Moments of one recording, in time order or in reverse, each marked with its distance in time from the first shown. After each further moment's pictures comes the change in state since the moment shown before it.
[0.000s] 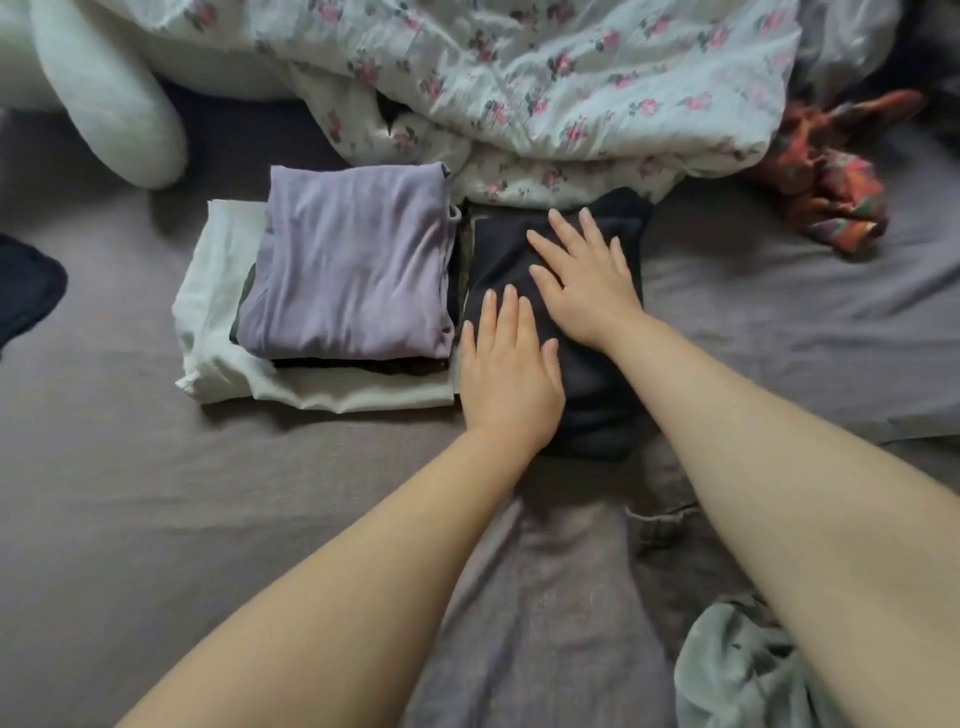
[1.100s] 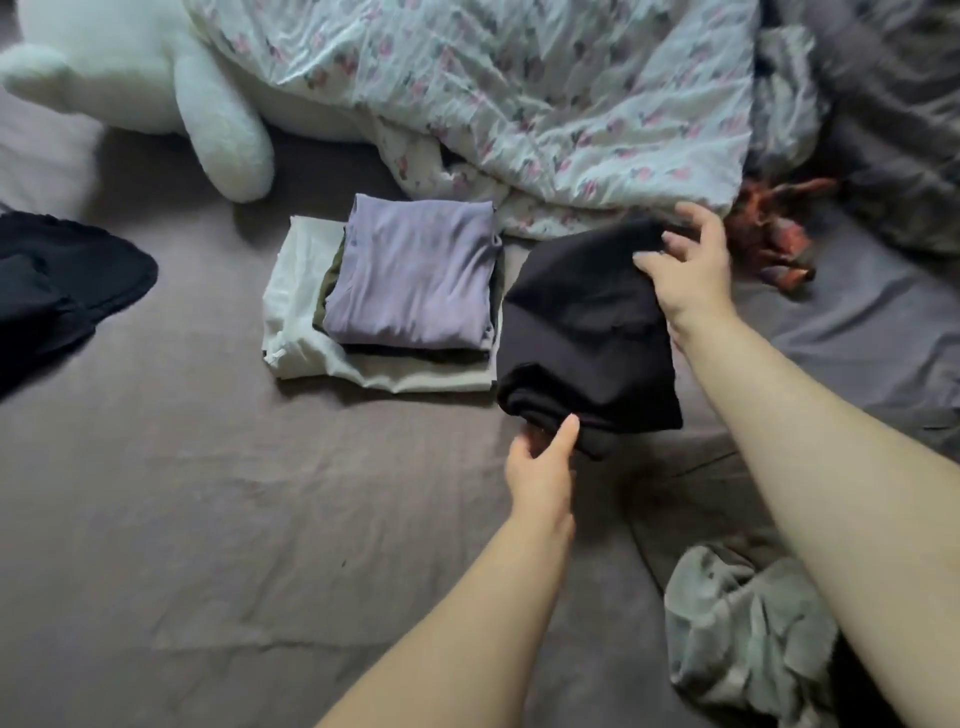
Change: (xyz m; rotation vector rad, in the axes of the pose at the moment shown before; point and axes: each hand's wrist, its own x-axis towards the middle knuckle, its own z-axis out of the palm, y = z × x) left_hand -0.111 0.018 -0.027 -1.779 -0.108 -0.941; right_hand -0.072 -0.034 -0.091 1.101 0.486 0.400
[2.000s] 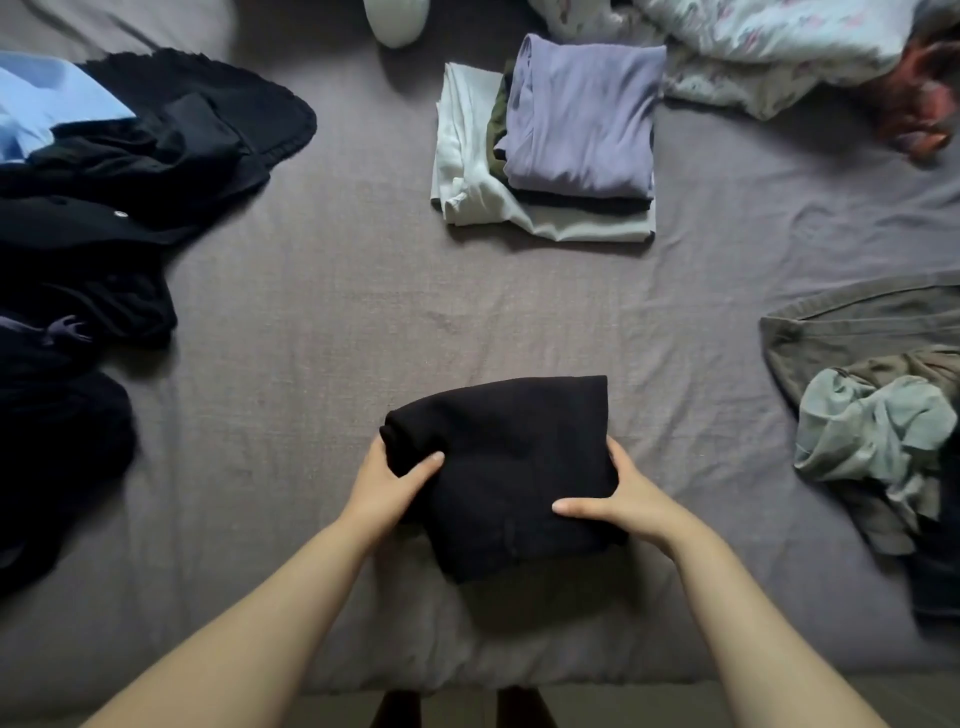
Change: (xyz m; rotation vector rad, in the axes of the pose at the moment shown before) left_hand -0.071 0.097 -0.408 0.826 0.028 0.105; right_hand -0.386 0.107 0.083 -0.361 -0.685 0.646
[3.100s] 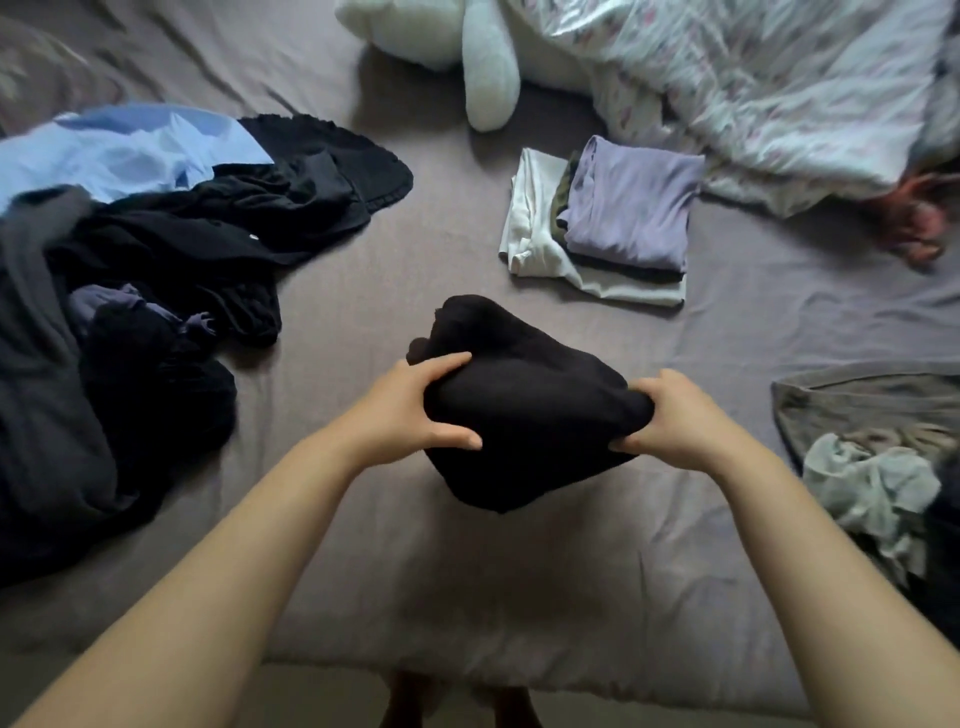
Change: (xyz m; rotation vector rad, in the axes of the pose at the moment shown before) left_hand -0.073 0.136 -0.089 0.576 -0.145 0.425; right_hand -0.064 -0.153 -0.002 -0.803 0.274 -0.256
